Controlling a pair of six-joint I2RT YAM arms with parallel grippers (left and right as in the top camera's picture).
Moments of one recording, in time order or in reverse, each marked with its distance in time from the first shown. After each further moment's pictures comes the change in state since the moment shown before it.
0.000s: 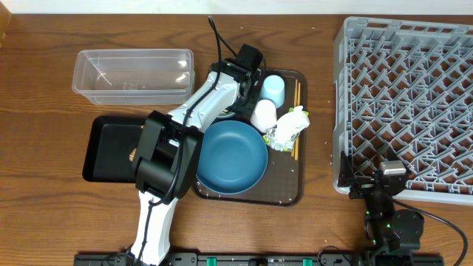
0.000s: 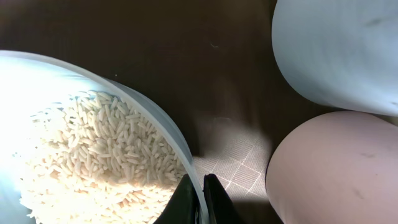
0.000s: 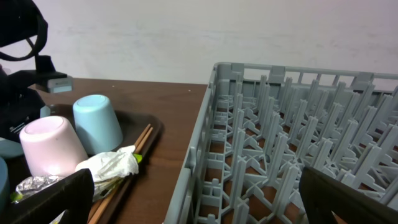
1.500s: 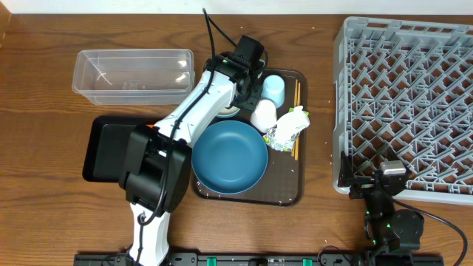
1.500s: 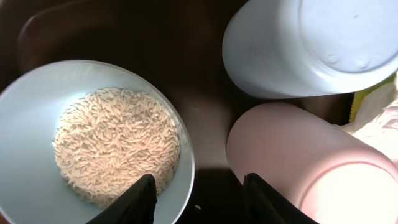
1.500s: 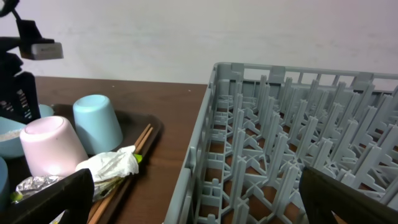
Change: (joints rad) left arm -0.013 -0.112 0.000 -0.030 0.039 -0.004; right arm 0.000 0.000 0.000 0.000 0.000 0.000
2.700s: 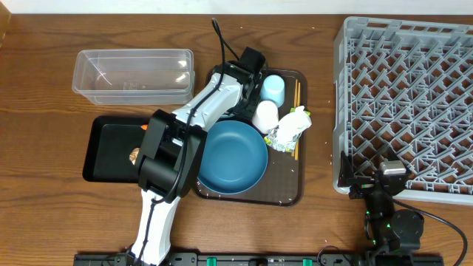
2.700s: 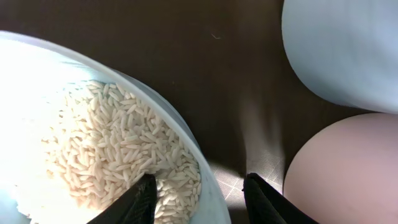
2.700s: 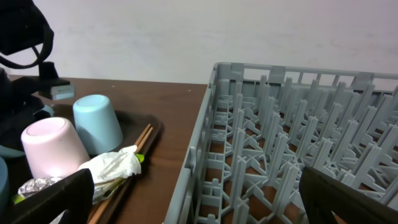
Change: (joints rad) left arm 0.000 0.132 0.000 0.029 -0.074 0.000; right arm 0.000 0.000 0.000 0.000 0.000 0.000
